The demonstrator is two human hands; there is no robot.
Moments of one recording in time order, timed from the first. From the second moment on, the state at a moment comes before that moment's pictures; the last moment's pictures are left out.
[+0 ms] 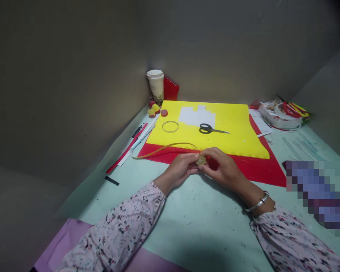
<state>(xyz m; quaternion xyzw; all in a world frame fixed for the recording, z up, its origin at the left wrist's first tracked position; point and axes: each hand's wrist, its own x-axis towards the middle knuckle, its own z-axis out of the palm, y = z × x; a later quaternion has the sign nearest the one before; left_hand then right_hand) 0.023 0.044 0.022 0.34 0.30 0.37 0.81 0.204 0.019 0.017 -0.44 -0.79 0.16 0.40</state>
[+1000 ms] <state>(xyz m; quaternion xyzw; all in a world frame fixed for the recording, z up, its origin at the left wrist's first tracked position) 0.023 0.044 0.022 0.34 0.30 0.38 0.81 0.204 0.020 0.016 -0.44 -0.79 0.15 0.40</state>
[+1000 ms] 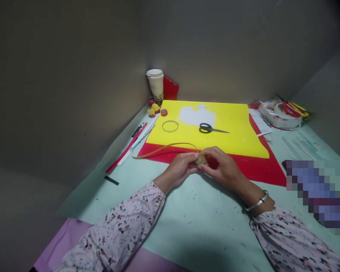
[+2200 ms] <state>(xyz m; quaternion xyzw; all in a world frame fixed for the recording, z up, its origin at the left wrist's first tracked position) 0.021 0.044 0.019 0.33 0.29 0.38 0.82 0.204 0.021 0.015 -0.44 -0.79 0.12 0.40</state>
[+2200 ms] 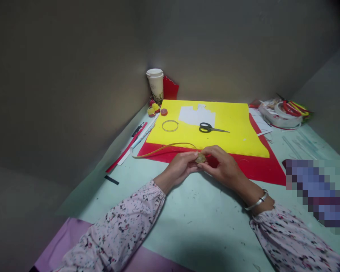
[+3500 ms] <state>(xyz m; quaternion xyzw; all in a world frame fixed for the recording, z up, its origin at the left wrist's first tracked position) 0.022 0.043 0.022 0.34 0.30 0.38 0.81 0.203 0.019 0.017 -0.44 -0.79 0.13 0.40</state>
